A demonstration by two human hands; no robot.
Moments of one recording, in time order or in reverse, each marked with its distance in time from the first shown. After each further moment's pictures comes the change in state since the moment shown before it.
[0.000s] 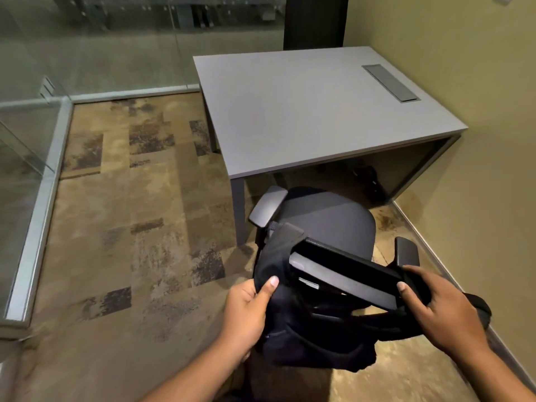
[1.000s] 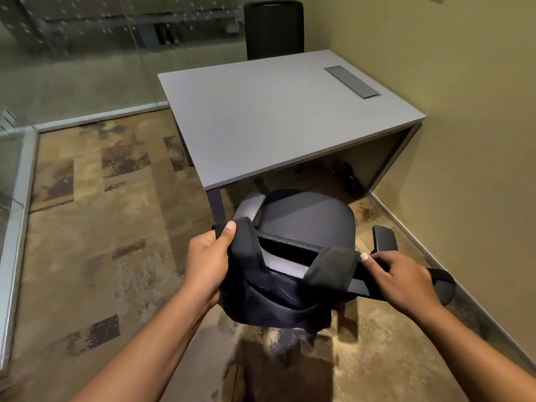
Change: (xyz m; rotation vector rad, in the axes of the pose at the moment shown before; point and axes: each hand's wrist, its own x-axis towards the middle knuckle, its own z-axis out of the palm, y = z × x) left_hand 0.055 0.077 0.001 -0.084 0.059 -0.053; right_hand 0.016 -0.016 0.000 0.012 -0.047 0.125
